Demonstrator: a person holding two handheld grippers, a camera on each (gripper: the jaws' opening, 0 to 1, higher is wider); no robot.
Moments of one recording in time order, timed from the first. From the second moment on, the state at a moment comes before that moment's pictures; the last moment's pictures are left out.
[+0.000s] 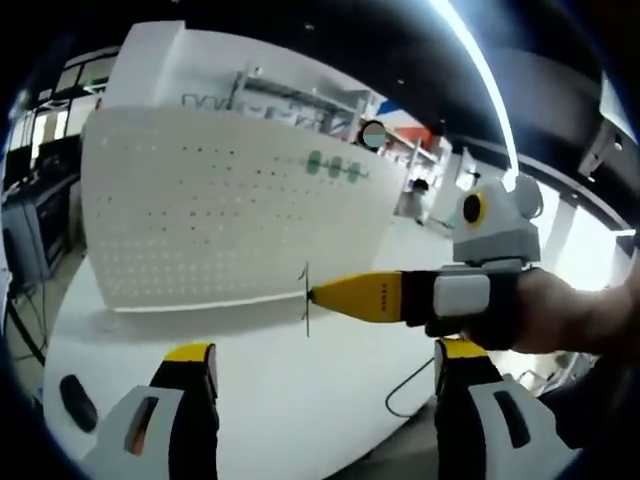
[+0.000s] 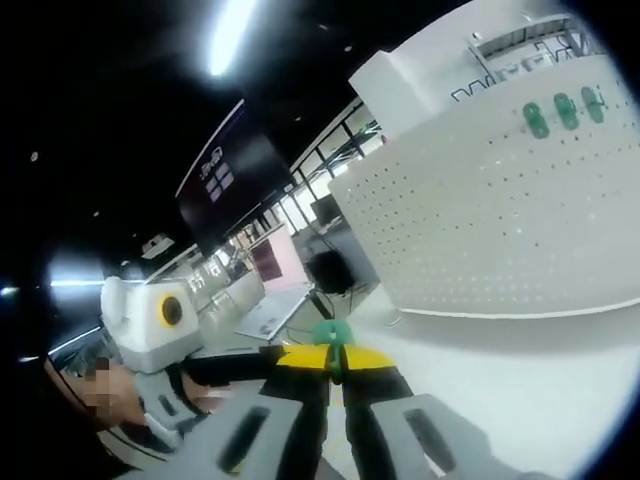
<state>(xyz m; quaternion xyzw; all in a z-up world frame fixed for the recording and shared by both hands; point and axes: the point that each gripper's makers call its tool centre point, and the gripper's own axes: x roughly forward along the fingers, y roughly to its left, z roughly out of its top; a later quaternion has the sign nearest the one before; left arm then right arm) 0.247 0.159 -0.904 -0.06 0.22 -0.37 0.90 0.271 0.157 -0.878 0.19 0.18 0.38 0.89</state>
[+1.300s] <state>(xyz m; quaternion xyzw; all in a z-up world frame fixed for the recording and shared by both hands) 0.257 0.169 -0.916 -0.07 0.21 -0.35 0.91 0.372 -0.021 -0.861 0.13 0.09 0.16 0.97</state>
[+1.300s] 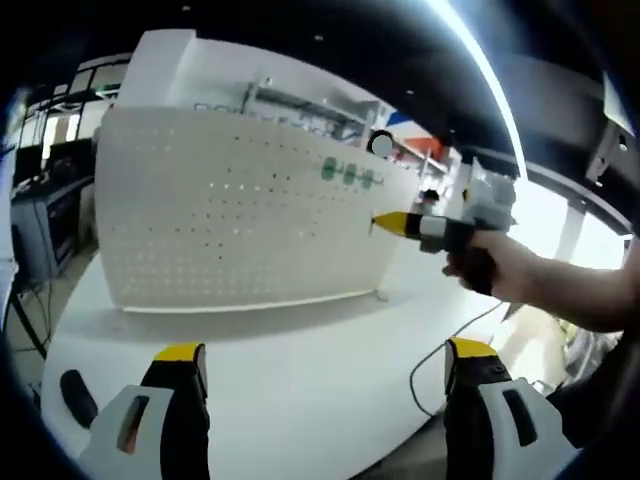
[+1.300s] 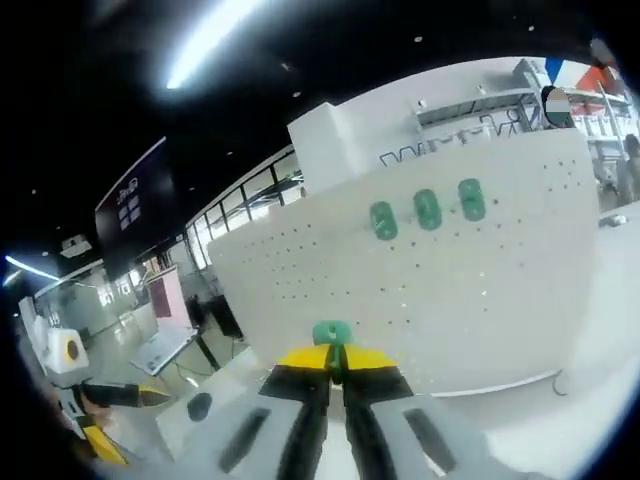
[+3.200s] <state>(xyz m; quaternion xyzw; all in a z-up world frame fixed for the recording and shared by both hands) 0.282 0.208 -0.908 -0.05 0.22 -0.30 0.93 0.484 -0.188 -0.800 0.05 -0.04 0.00 1.00</state>
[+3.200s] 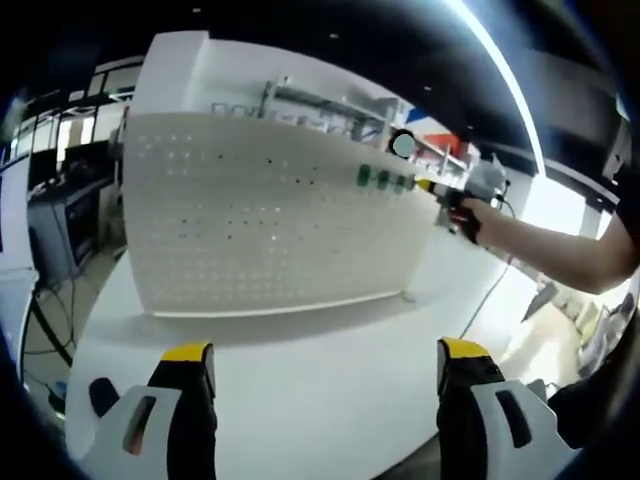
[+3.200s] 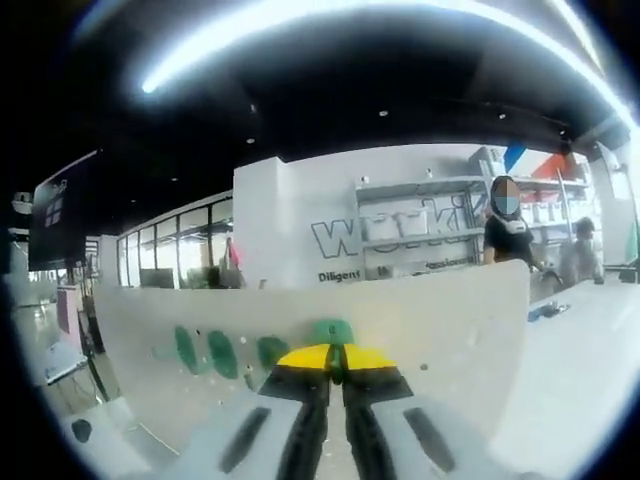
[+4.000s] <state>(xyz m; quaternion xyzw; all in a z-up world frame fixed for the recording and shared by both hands) 0.277 0.191 -0.907 -0.05 0.23 -0.32 0.92 0.487 -0.192 -0.820 0.07 -0.01 -0.01 1.00</state>
